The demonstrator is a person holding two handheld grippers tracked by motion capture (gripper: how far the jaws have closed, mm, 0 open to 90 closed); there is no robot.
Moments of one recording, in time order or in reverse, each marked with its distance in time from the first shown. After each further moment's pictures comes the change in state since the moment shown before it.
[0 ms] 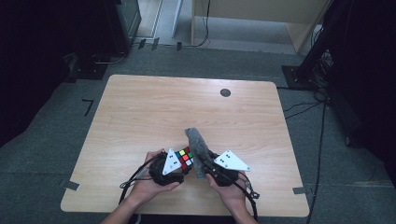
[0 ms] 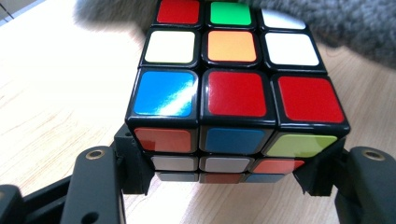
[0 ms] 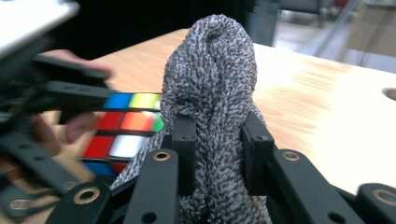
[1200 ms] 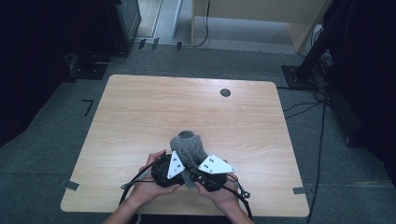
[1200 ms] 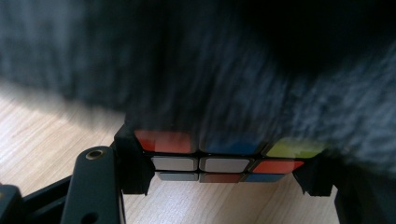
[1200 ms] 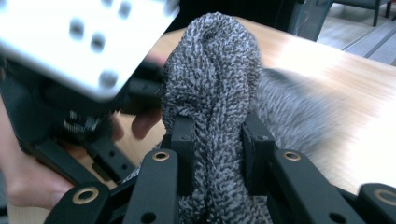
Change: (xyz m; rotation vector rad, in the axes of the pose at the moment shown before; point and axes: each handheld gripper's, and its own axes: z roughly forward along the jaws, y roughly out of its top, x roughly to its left) left arm -0.010 -0.002 0.003 0.034 0.055 0.095; right arm 0.035 0.004 0.013 0.069 0.148 -0.129
